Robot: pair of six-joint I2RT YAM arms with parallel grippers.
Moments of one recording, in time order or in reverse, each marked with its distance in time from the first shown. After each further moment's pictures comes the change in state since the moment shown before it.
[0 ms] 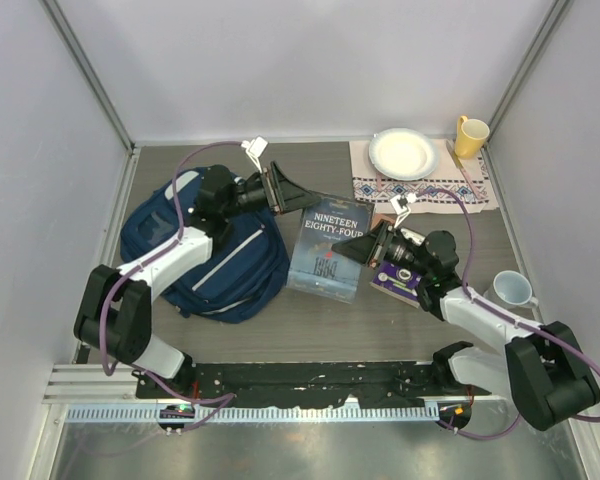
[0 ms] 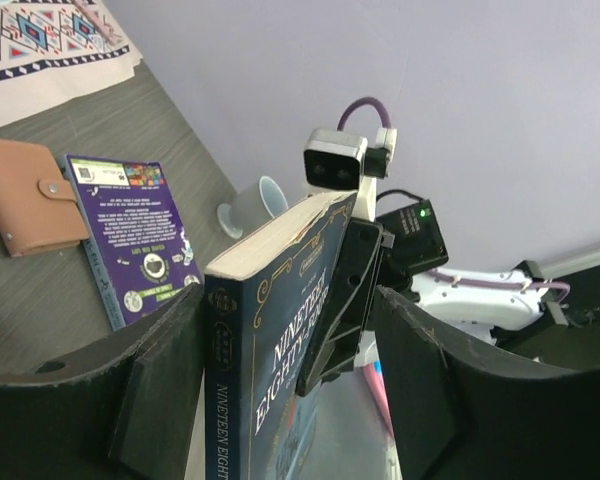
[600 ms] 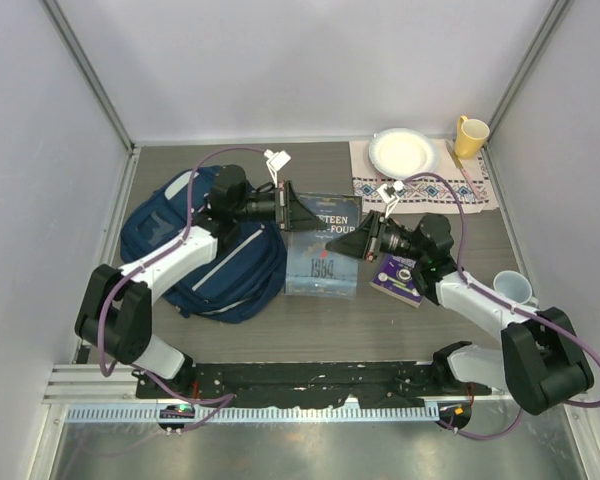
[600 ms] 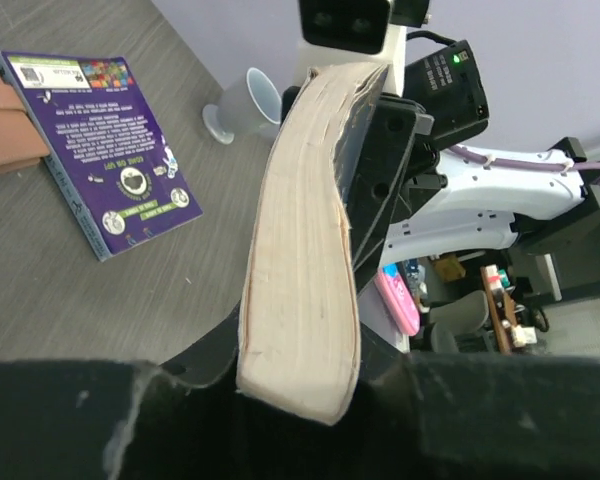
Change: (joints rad) left arm -0.049 0.005 0.043 -0.230 0.173 0.193; right arm 0.000 0.083 0.133 -0.053 -0.176 -0.041
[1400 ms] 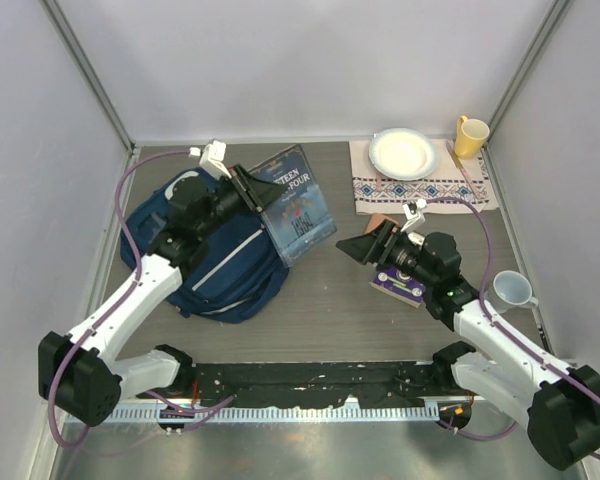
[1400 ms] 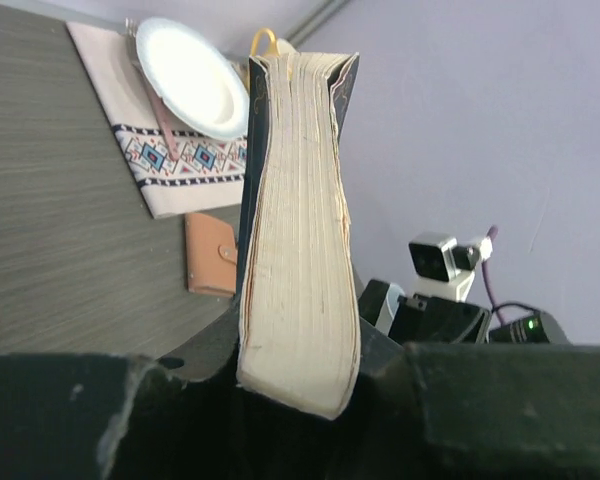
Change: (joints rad) left arm 0.041 -0.348 -0.061 -0.235 -0.656 0.084; right arm 0.024 -0.306 -0.085 -0.494 0.469 -0.104
